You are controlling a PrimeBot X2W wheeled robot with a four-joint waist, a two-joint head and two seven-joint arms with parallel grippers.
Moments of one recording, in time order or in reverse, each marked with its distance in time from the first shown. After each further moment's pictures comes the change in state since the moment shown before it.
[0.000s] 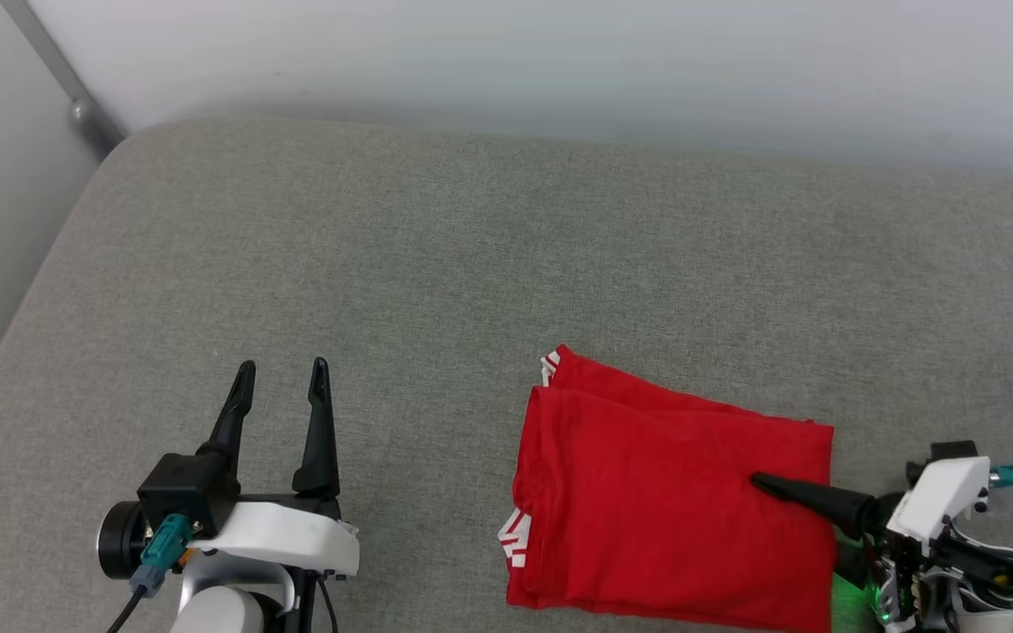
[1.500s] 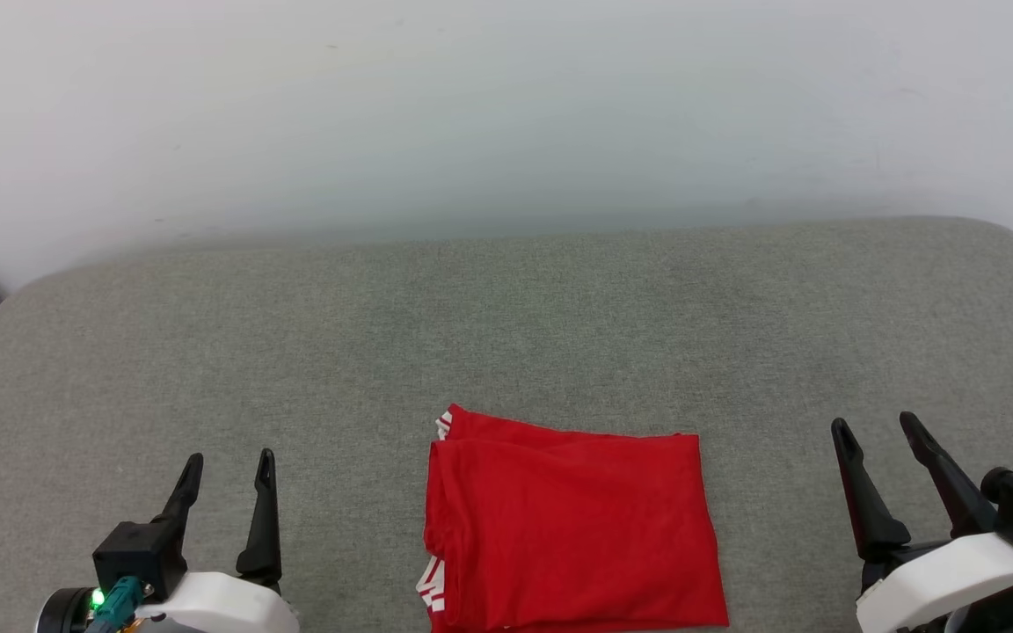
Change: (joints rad) left arm 0.121 0.227 -0.130 -0.014 -0.193 0.144 0.003; right arm 0.412 -0.062 0.314 -0.796 -0.903 0.002 -0.962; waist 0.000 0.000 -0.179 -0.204
